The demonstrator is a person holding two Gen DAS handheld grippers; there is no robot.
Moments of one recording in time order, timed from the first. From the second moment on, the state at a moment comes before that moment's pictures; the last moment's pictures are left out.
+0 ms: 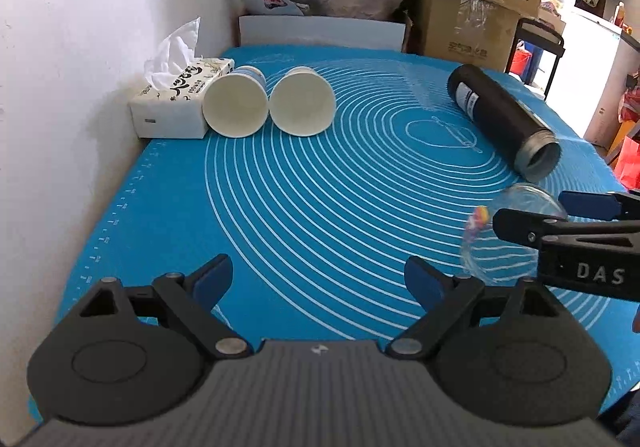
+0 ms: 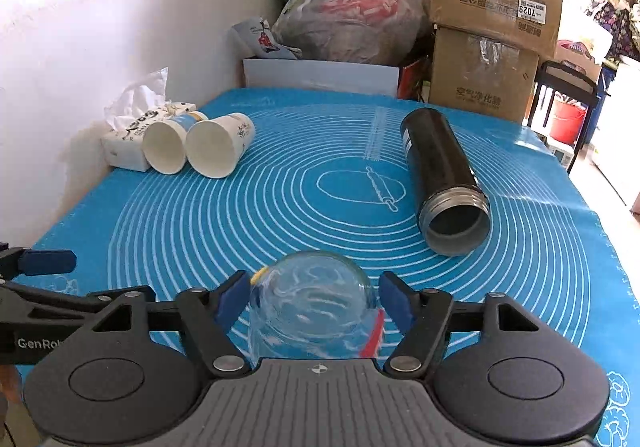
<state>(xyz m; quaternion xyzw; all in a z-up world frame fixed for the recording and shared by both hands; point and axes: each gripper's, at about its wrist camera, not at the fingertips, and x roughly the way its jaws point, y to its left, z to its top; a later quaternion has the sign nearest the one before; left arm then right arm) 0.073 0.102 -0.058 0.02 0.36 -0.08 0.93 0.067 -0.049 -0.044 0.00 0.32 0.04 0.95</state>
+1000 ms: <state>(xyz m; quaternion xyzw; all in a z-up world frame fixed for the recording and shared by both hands) -0.038 0.070 -0.028 0.03 0.31 -0.10 0.94 -0.080 -0.093 -0.032 0.05 0.31 0.00 0.95</state>
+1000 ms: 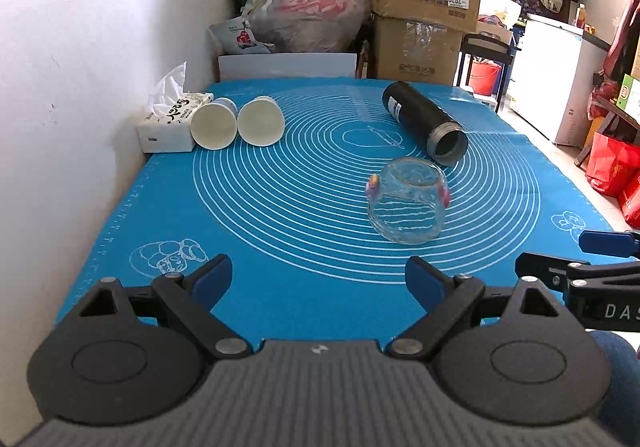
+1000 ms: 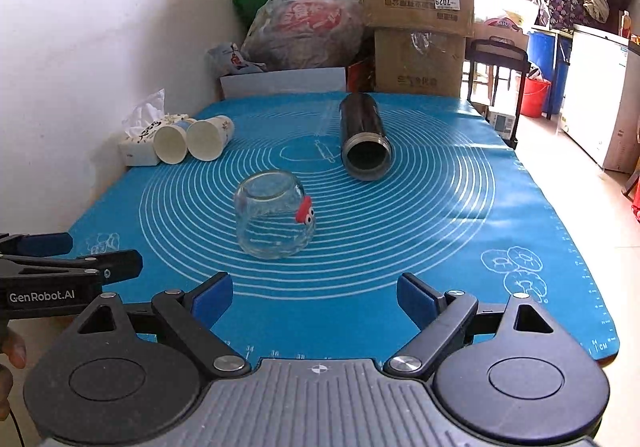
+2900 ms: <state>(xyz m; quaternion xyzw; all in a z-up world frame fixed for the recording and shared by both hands) -0.053 0.067 -0.034 0.05 0.31 -0.09 0.94 -0.102 -0.090 -0.039 0.05 0.32 0.00 0.95</state>
